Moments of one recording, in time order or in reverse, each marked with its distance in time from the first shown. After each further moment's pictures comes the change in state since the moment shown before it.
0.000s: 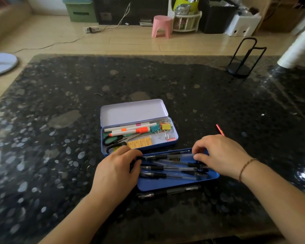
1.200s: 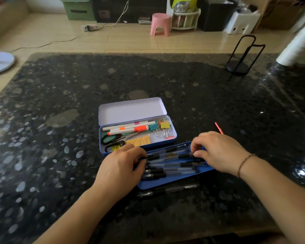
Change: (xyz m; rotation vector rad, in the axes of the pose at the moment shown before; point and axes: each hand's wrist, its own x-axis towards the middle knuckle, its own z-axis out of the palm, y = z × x) left_hand 0.010 0.004 0.001 -0.069 -0.099 0.061; right_hand 0.001 0.004 0.001 -0.008 0.023 -0.087
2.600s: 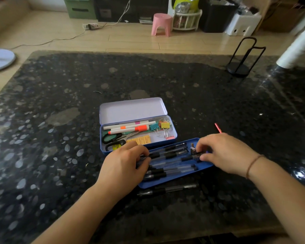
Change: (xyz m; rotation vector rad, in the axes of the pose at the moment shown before) left_hand 0.002 0.007 -0.001 -0.020 0.025 0.023; right_hand -0.009 0.005 -0.010 0.048 -0.020 0.052
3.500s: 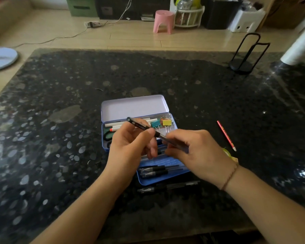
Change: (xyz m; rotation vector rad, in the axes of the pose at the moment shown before) left_hand 0.019 0.035 -0.017 -1.264 0.107 -0.322; right_hand -0.004 -0.058 0.017 0.455 0.331 -0.466
